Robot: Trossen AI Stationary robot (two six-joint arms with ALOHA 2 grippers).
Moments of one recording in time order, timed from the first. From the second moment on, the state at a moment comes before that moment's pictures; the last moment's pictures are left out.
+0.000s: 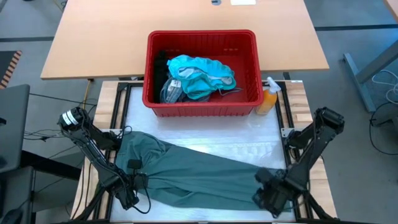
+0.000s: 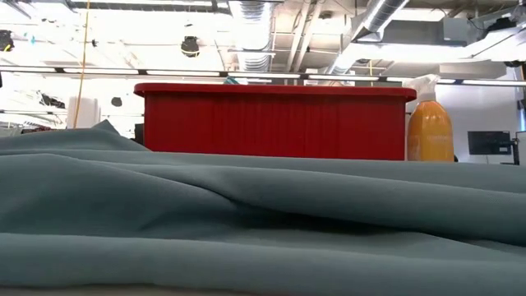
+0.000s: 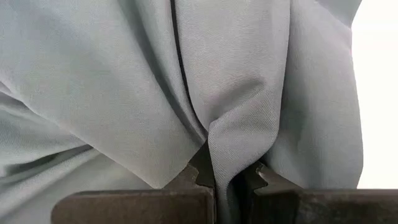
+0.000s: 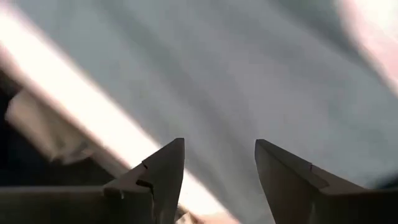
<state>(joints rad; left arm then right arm) -0.96 1.52 0.87 -0.81 -0.18 -0.88 0.94 1.56 1.19 -1.02 0.12 1.77</state>
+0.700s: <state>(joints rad) -0.96 1.52 0.87 -0.71 -0.30 -0.95 1.22 1.72 1.20 -0.89 0.14 1.42</state>
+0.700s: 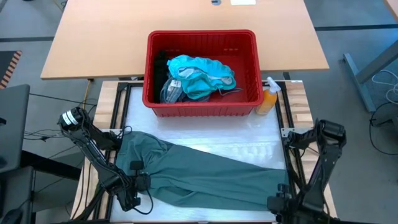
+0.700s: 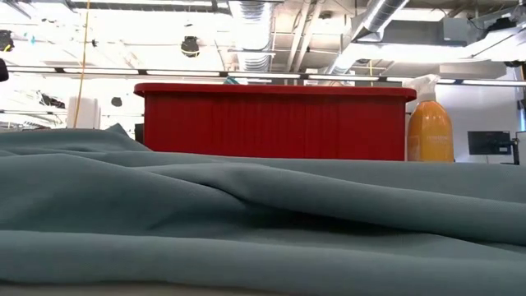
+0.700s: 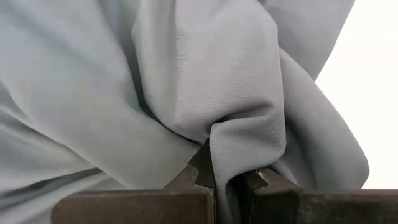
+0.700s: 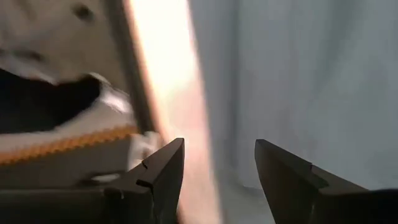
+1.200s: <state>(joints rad) -0.95 1.52 0.87 -0.70 -0.29 -0.99 1.22 1.78 1.14 -0.95 0.05 1.43</state>
